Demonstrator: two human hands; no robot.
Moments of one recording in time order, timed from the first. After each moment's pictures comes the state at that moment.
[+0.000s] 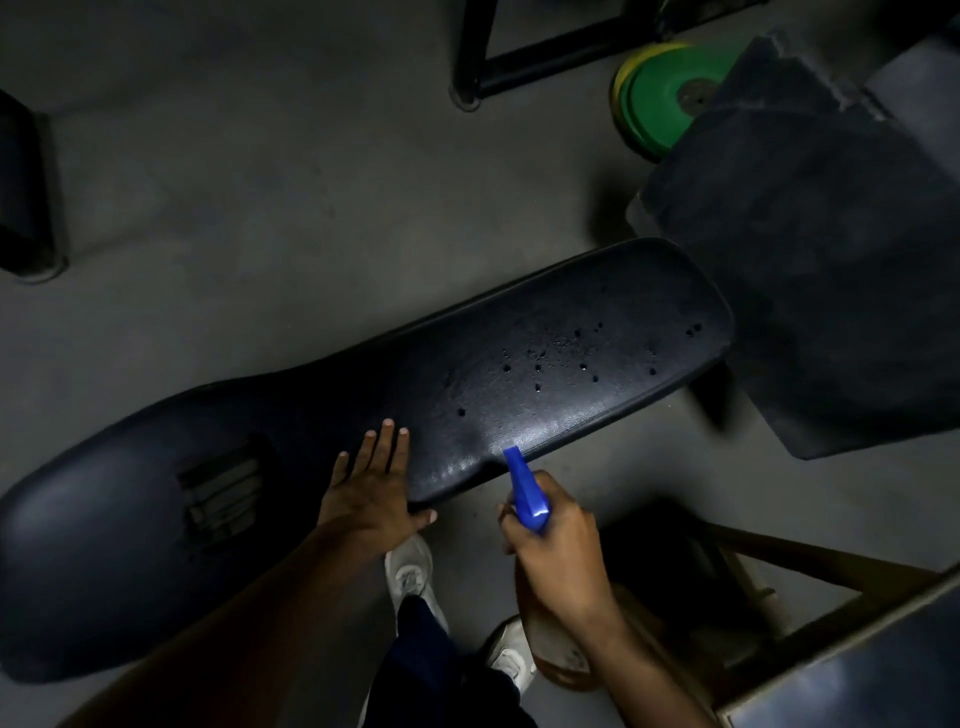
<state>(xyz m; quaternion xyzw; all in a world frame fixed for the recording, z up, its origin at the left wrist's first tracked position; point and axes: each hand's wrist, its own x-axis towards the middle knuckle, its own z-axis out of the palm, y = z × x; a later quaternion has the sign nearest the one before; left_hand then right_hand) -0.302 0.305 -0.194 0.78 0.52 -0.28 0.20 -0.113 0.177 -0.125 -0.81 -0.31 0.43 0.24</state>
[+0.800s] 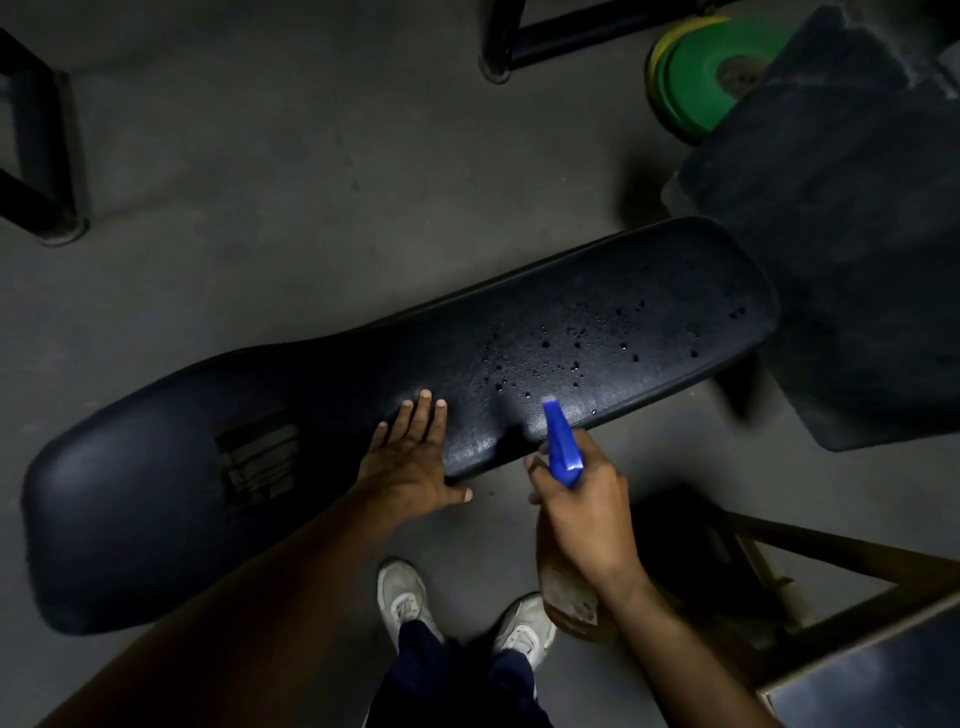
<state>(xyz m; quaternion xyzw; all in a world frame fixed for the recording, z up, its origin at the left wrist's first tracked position) -0.307 0.313 -0.196 0.79 0.50 -0.28 0.23 -0.130 0.197 -0.121 -0.82 -0.30 0.41 0.28</state>
